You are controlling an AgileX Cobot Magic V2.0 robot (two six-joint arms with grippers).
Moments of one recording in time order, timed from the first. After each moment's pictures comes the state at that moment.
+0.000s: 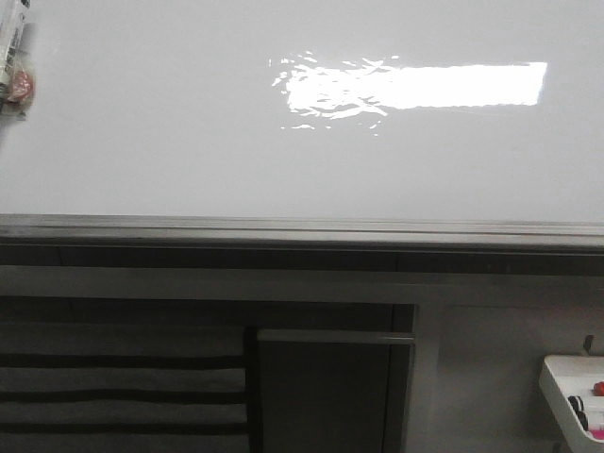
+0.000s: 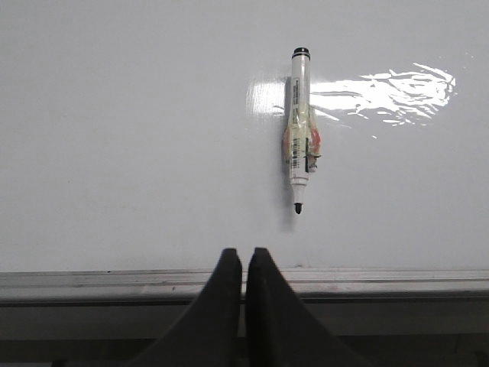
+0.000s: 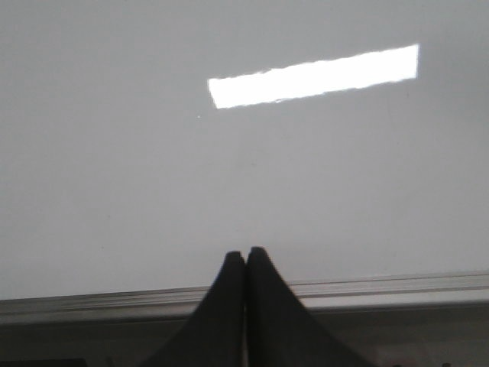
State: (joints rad) left arm -0.11 -0.01 0.01 0.01 0.06 -0.05; right arm -0.01 -0.01 0.02 -0.01 0.04 0.11
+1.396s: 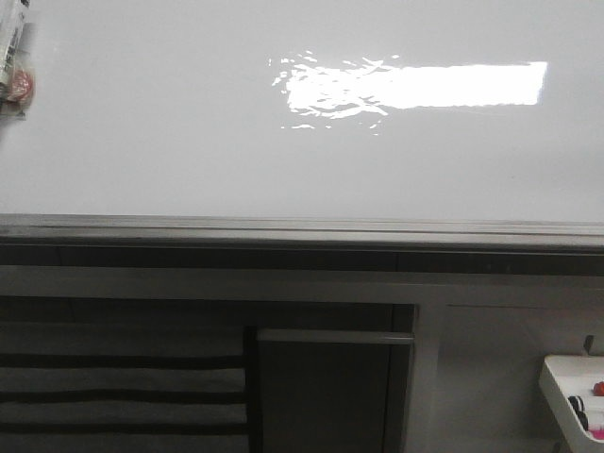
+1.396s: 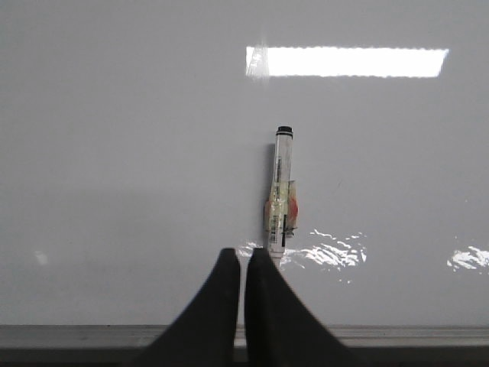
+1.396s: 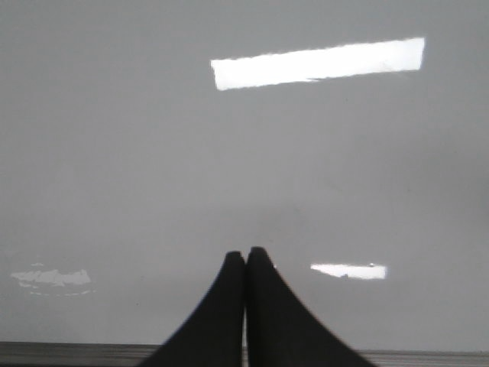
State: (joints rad) left arm -0.11 0.28 -0.51 -0.04 0.45 -0.05; right arm -0.01 0.18 -0.42 0.06 0.38 0.00
